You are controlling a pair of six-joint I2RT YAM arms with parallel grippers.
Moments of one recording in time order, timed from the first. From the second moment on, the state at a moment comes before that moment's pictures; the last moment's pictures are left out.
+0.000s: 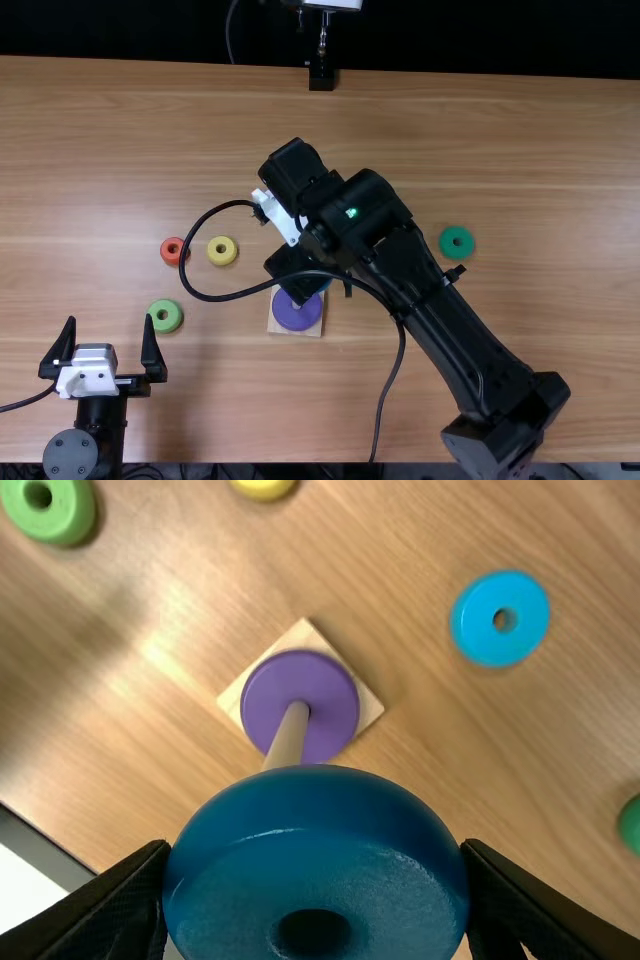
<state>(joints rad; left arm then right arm) -0.01 0.01 0.03 -0.05 -0.06 -0.02 0.69 2.04 2.21 -1.50 -0.03 -0.10</state>
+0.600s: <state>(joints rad) -0.01 0.01 0.03 -0.05 -0.06 -0.02 0.72 2.04 2.21 -1.51 -0.04 -0.09</state>
